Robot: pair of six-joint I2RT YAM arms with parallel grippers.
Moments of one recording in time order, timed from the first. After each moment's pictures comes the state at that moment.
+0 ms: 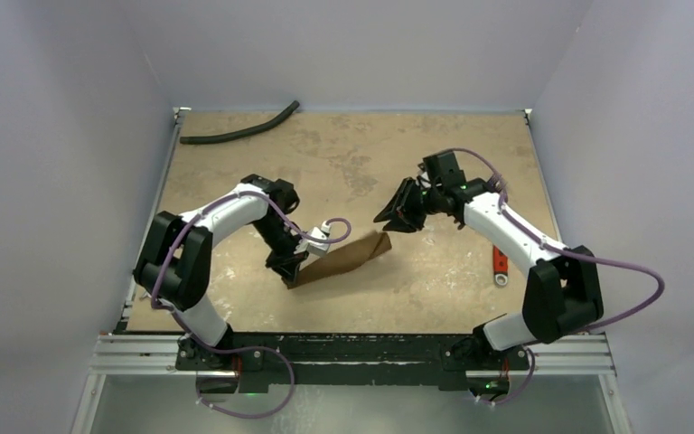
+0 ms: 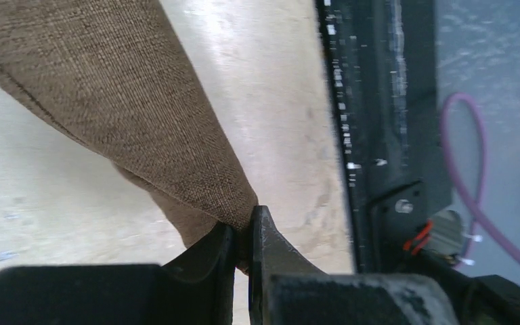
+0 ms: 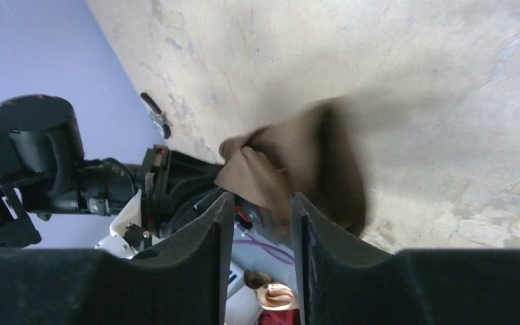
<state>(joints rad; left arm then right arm) -0.44 1.69 1.13 -1.24 0.69 1.32 0.40 1.48 1.08 -0.56 -0.52 0.98</state>
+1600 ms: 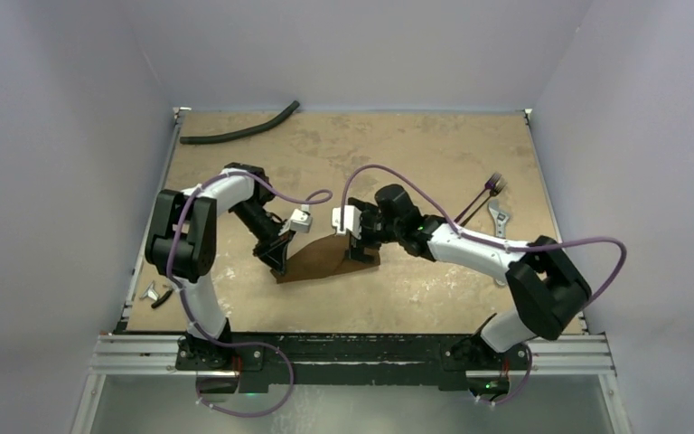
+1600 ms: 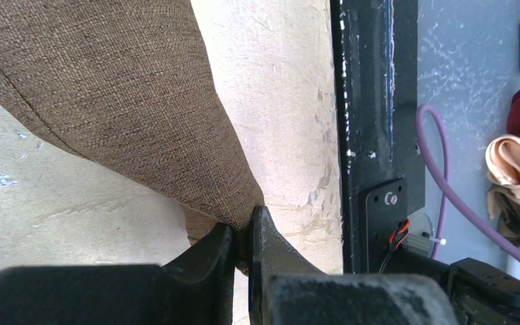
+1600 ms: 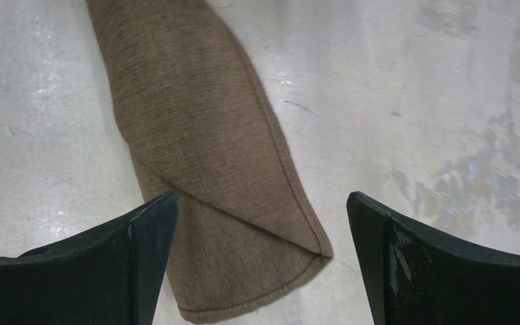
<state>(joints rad) -0.22 1.88 1.21 -1.41 0.78 1.43 0.73 1.49 0.86 -0.02 -0.45 -0.67</state>
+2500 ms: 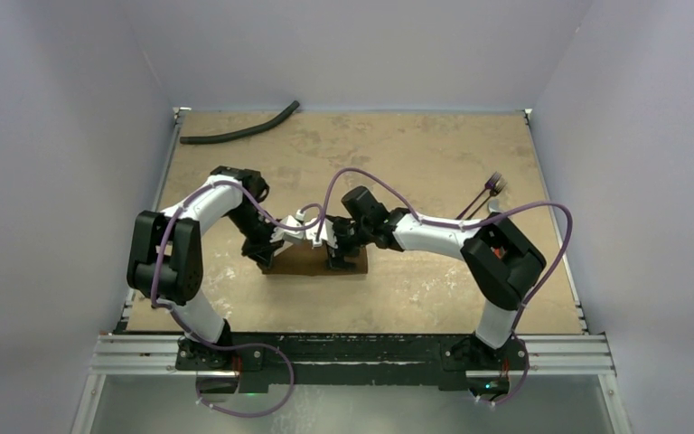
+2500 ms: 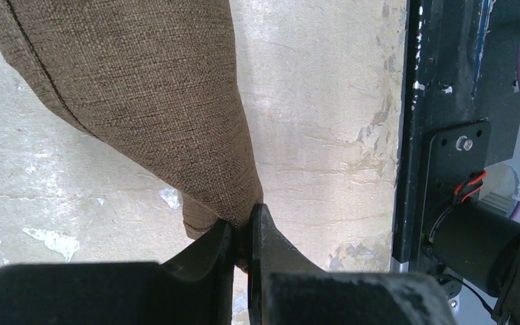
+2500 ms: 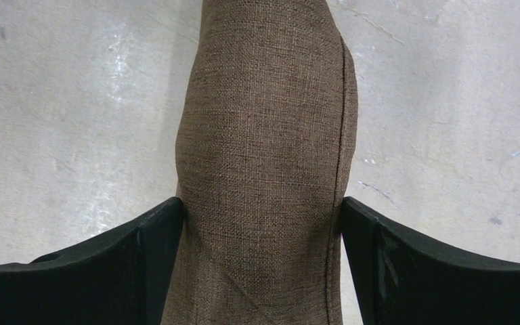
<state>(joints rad) -0.22 1.69 1.13 -1.29 0.57 1.45 0.83 1.78 1.07 -0.15 -0.58 -0.76</state>
